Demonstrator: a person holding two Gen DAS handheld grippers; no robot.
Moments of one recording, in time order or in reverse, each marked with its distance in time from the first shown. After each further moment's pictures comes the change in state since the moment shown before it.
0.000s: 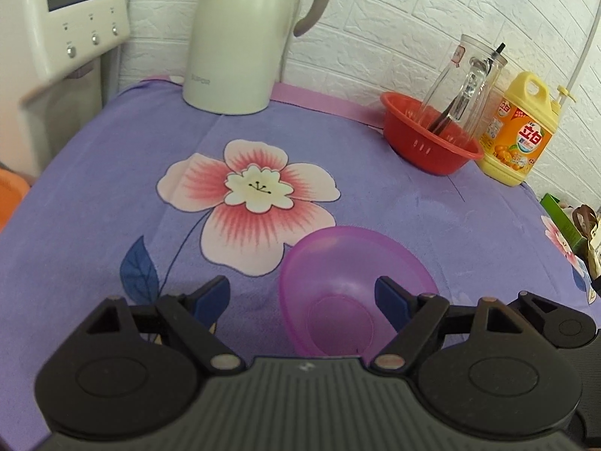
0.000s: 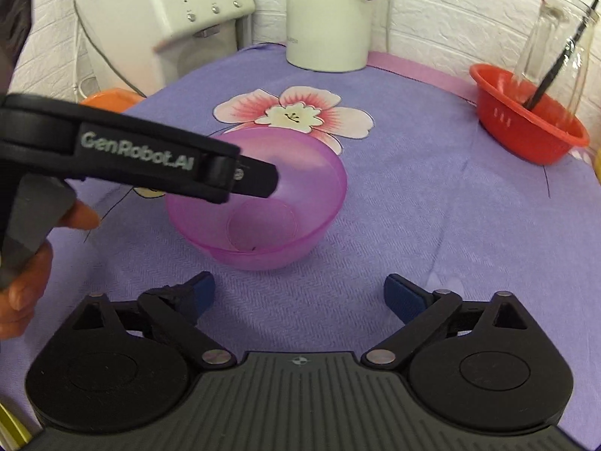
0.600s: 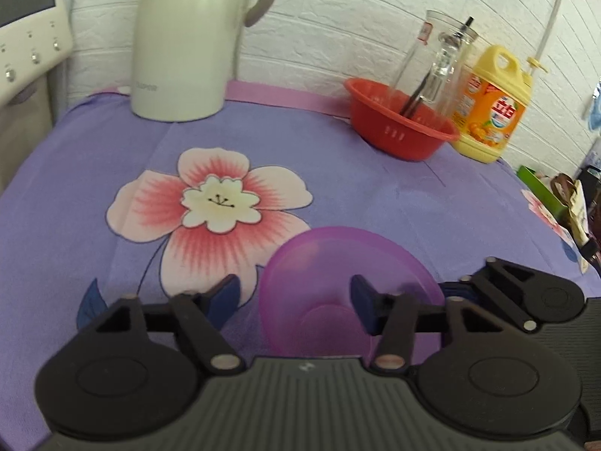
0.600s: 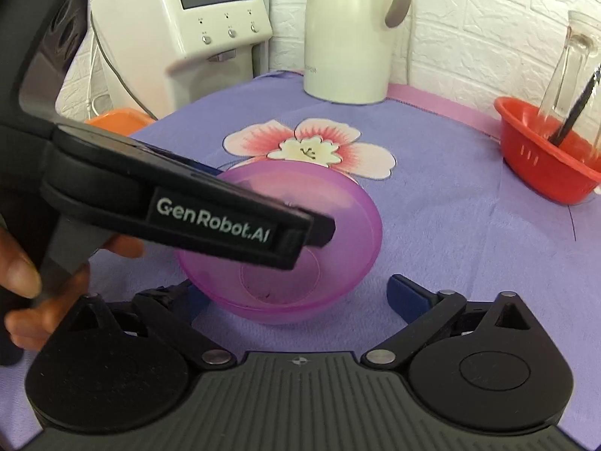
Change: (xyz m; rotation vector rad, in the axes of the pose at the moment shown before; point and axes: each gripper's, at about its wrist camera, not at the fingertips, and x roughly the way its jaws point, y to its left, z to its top) left arm 0.029 -0.002 0.013 0.114 0.024 -0.112; right arm 0.021 0.002 0.014 -0.039 -0.105 0.035
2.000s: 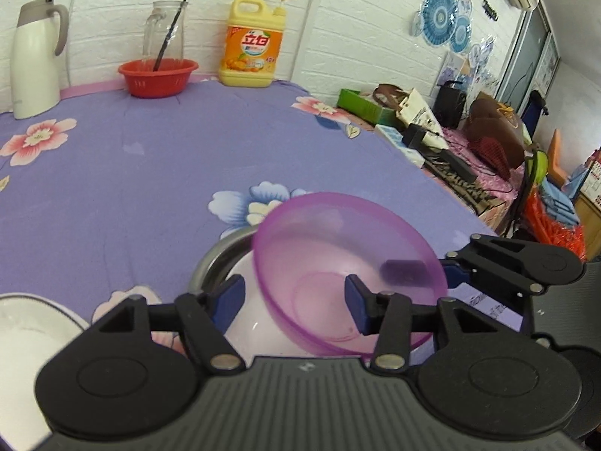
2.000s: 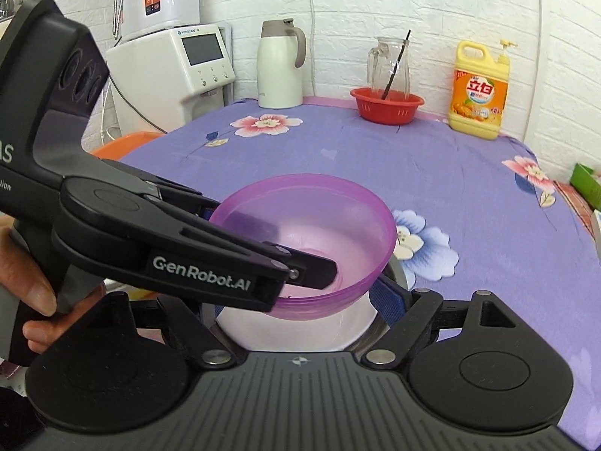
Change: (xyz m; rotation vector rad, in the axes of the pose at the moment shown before) left arm -0.170 -0.265 -0.206 0.240 0.021 -0.229; right arm -0.302 0.034 -0.206 0.166 -0.122 -0.166
